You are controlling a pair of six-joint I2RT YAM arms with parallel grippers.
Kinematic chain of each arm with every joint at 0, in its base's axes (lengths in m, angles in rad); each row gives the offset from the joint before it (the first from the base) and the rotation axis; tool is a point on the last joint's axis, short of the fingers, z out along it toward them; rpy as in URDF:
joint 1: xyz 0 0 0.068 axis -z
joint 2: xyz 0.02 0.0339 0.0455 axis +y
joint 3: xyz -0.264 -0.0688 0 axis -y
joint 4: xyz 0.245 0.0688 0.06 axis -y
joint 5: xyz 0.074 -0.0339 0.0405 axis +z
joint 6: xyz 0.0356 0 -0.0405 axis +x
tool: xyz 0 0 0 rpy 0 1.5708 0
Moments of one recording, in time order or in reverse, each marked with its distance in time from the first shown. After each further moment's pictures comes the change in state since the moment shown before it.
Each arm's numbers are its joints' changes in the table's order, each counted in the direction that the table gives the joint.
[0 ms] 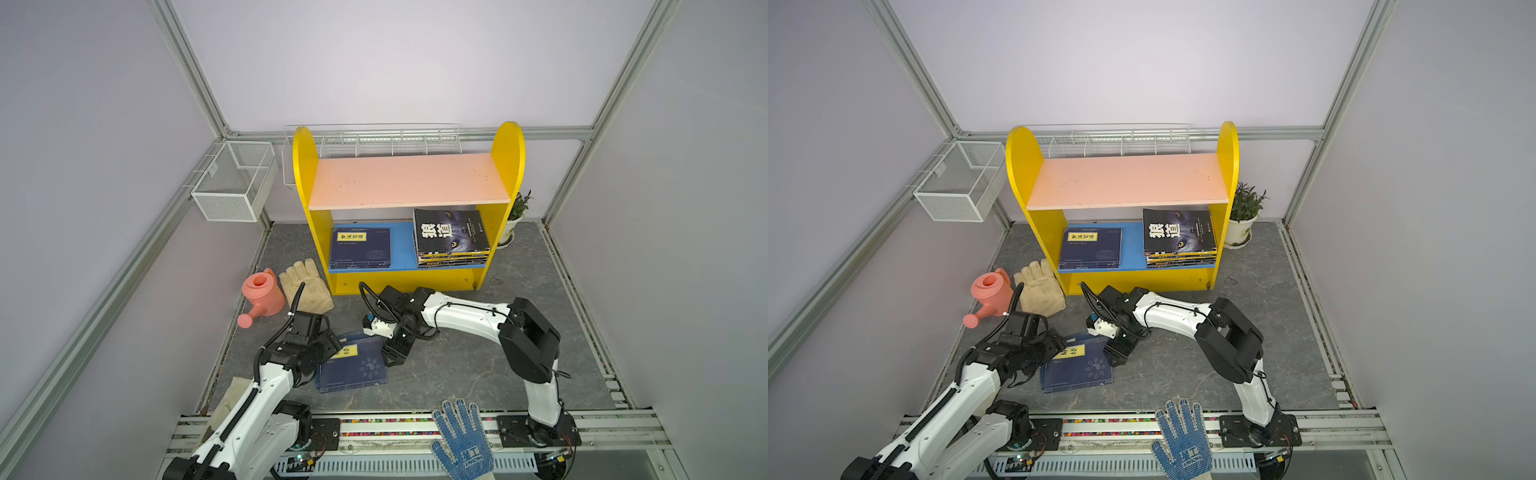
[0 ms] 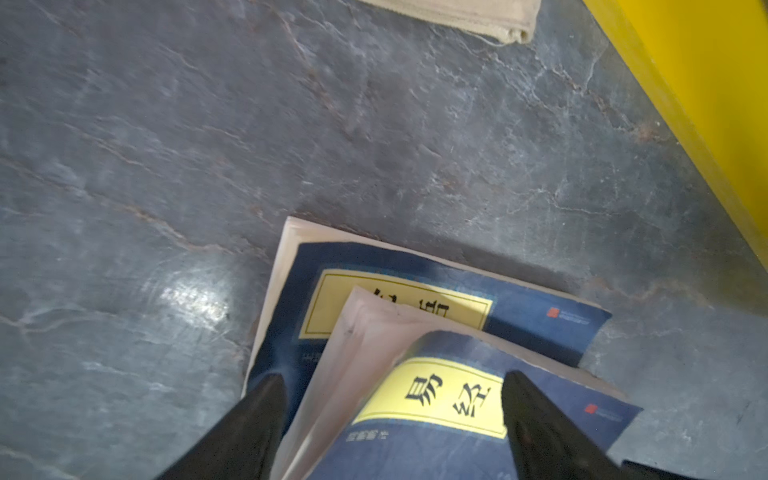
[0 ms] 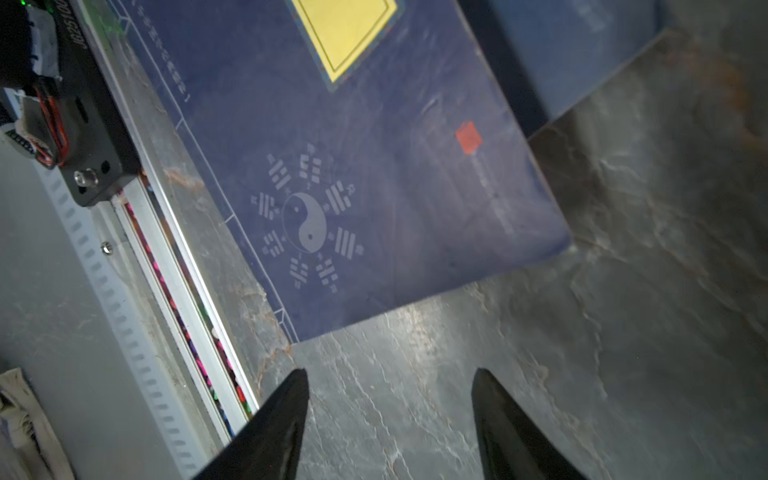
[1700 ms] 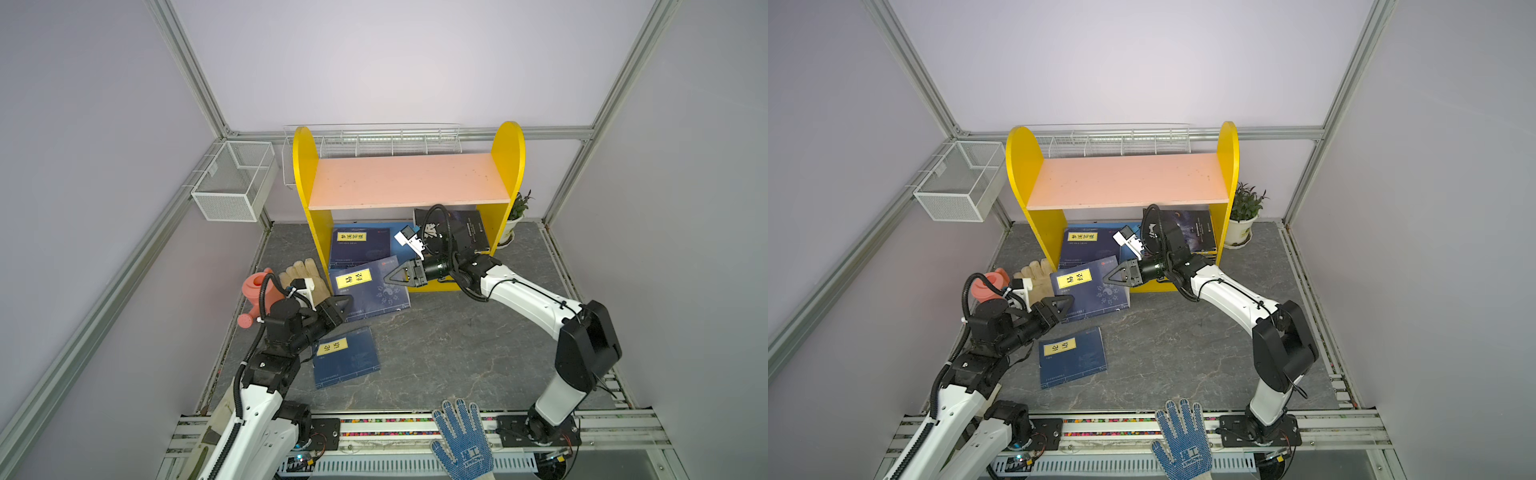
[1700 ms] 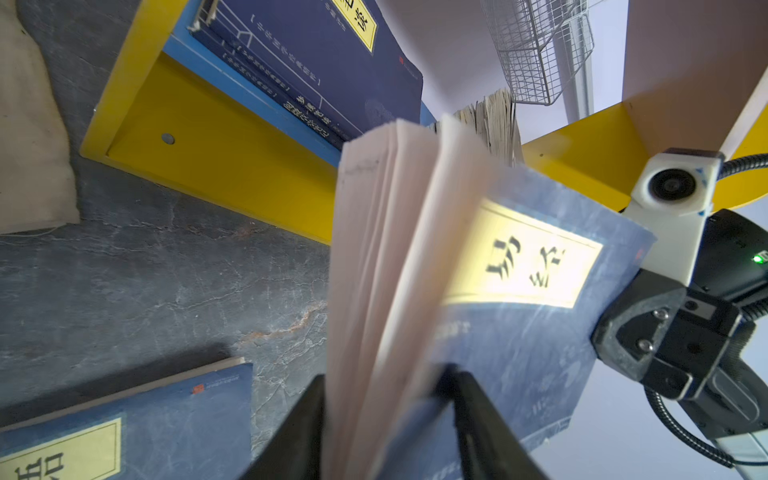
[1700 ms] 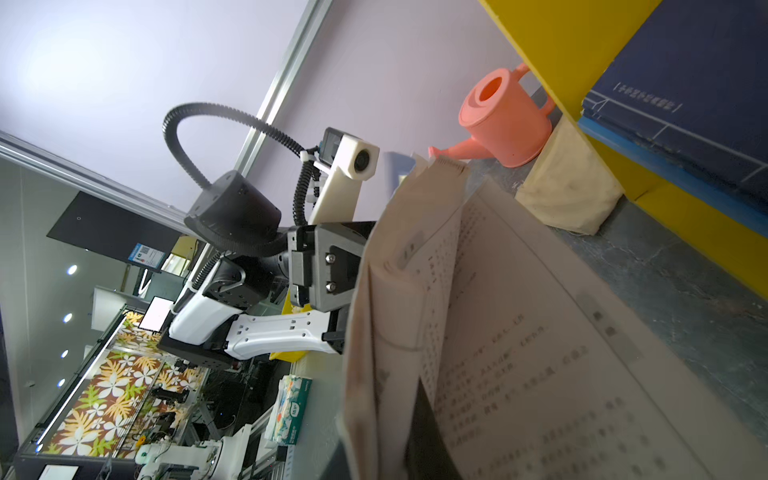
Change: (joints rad) left arm -0.034 -0.222 0.068 0.450 -0.407 -0.062; right arm 0.364 -0.313 -0.126 0.777 0.675 0.673
